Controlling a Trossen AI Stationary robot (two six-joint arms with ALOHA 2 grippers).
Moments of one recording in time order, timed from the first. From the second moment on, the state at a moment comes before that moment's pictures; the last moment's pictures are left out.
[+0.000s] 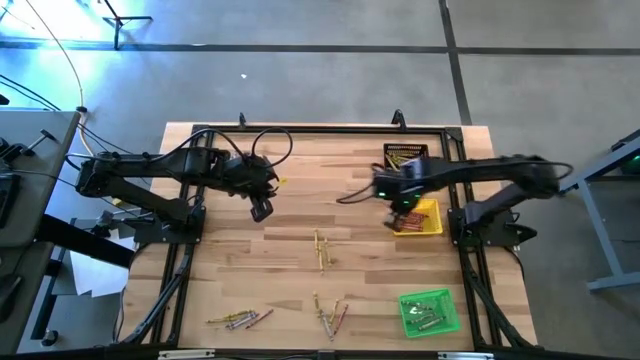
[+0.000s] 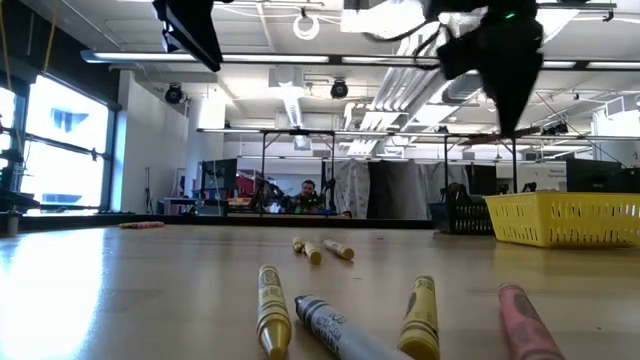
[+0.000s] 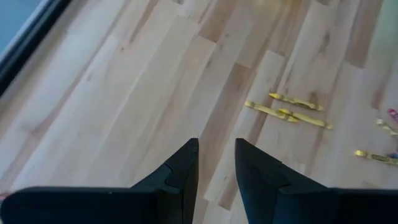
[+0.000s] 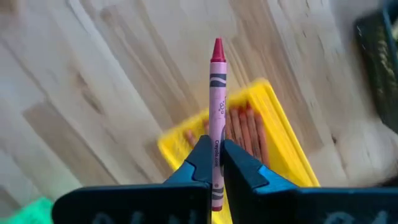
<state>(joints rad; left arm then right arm) 0.02 1.23 1.22 -0.97 -0.19 -0.36 -0.05 1.43 1.17 -1.23 0.03 0.44</state>
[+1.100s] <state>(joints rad) 0.03 1.23 1.22 -0.91 -0.23 -0.32 -0.03 0.98 0.87 -0.70 0.15 0.88</state>
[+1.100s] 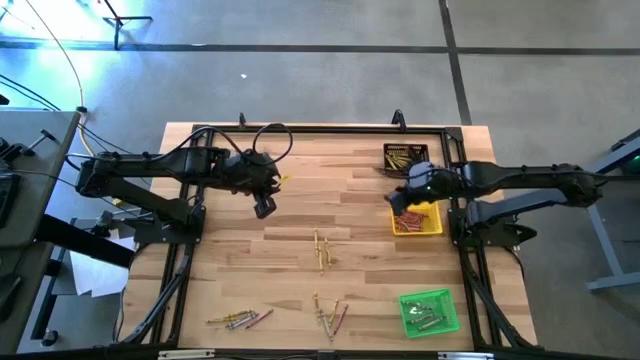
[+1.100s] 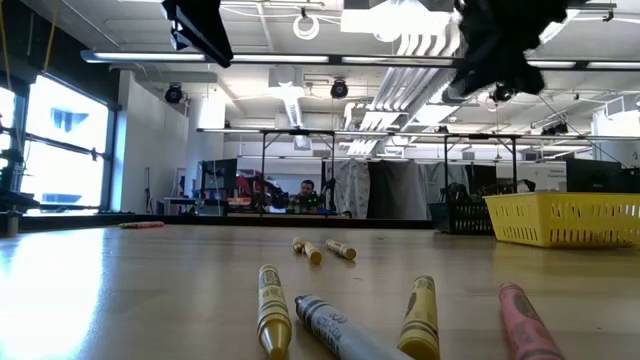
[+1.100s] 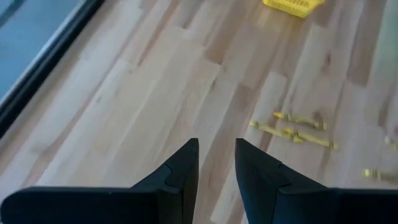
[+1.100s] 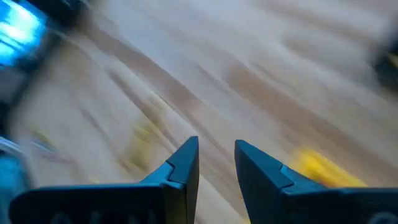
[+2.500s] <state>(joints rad) -0.17 1.22 0.88 -0.91 -0.10 -0.60 0.14 2.12 1.64 -0.85 0.02 0.99</state>
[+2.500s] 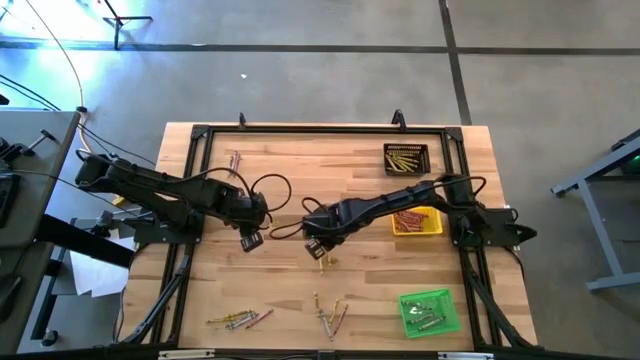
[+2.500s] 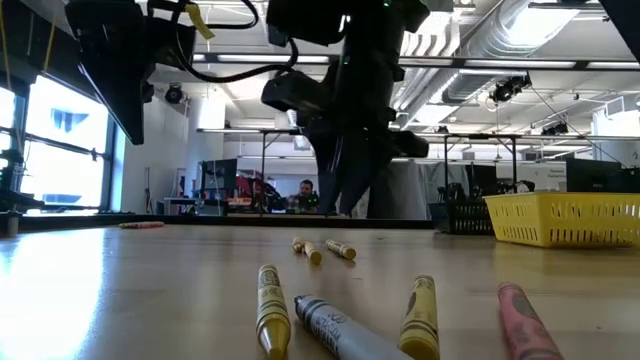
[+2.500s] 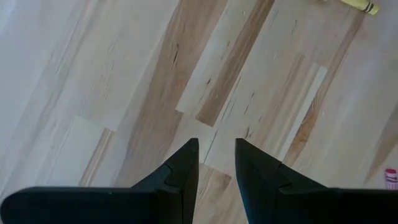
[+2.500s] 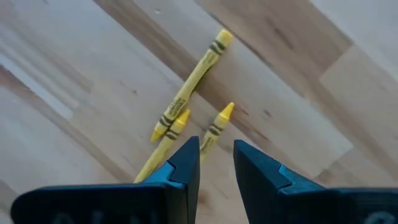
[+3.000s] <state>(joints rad) -0.17 1.22 0.88 -0.91 -0.10 -0.60 0.18 2.12 1.51 -0.67 0.03 1.17</state>
